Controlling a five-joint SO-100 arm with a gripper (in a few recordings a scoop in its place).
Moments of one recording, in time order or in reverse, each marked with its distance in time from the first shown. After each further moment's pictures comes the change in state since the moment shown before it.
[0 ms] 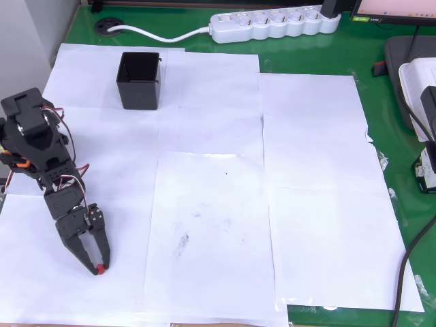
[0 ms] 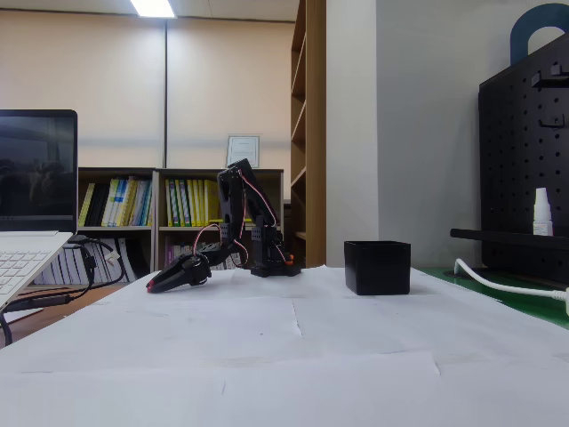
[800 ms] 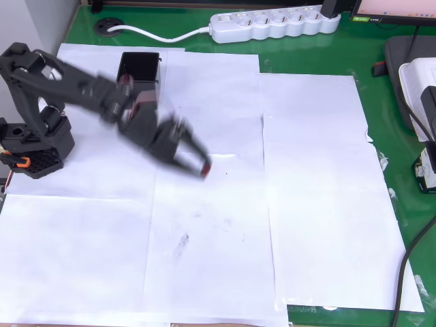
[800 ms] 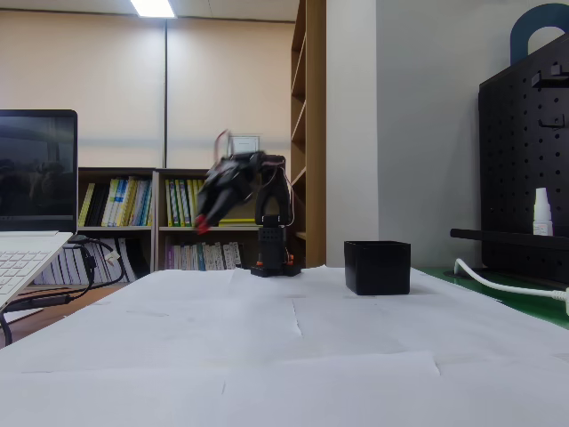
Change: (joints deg) arm -49.7 -35.9 64.4 109.5 34.7
